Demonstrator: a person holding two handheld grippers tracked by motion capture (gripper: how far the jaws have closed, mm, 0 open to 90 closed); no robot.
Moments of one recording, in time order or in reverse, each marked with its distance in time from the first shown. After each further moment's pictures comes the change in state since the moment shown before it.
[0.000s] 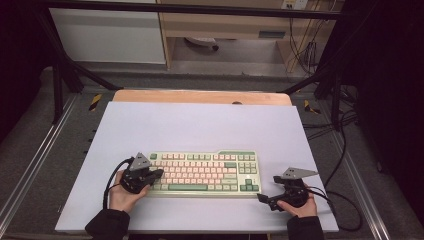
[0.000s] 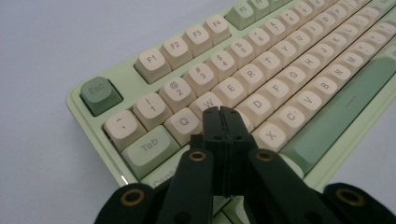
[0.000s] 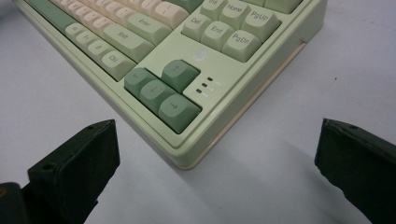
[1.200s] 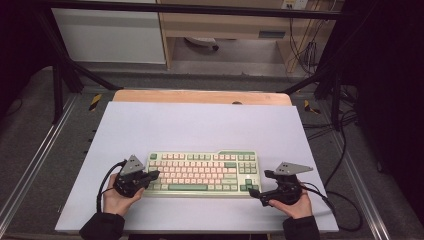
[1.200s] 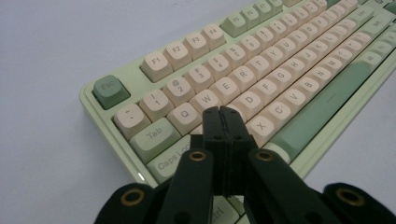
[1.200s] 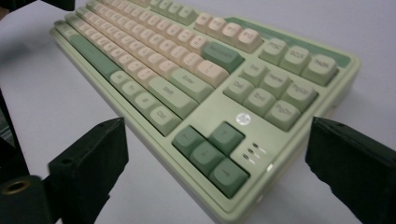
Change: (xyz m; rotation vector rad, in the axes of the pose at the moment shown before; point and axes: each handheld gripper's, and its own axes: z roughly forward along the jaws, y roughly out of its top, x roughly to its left) left arm 0.001 -0.009 -0.017 -0.056 -0.015 -0.005; right arm 0.029 0.033 -0.001 -0.064 0.020 -0.036
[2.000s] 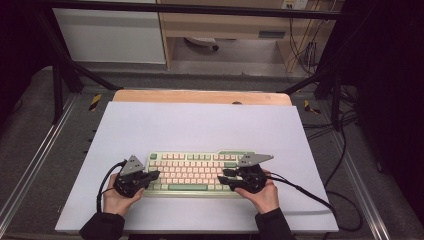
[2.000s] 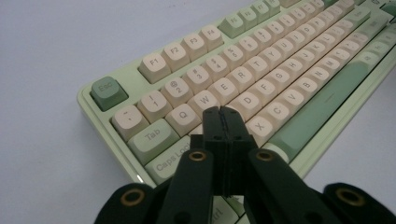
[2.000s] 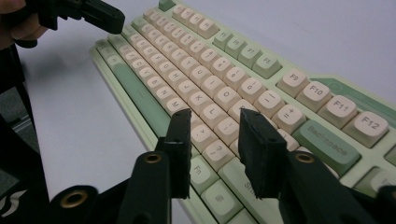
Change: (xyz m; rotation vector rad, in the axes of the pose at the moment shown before) left arm 0.000 -0.001 0.000 -0.008 -0.007 0.005; right arm 0.049 0.051 0.063 0.026 0.098 -0.089
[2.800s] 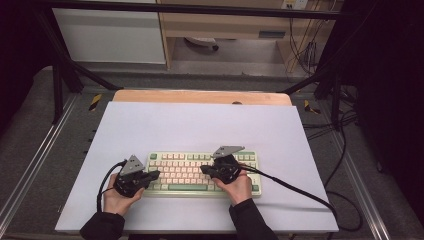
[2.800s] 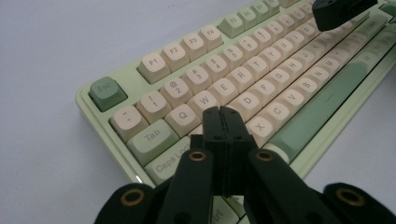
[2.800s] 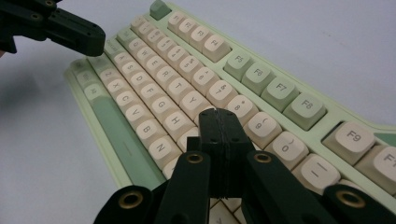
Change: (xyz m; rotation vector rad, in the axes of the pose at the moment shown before) left arm 0.001 0.000 0.001 0.000 -0.005 0.001; right arm 0.009 0.028 0.064 0.039 -0.019 0.022
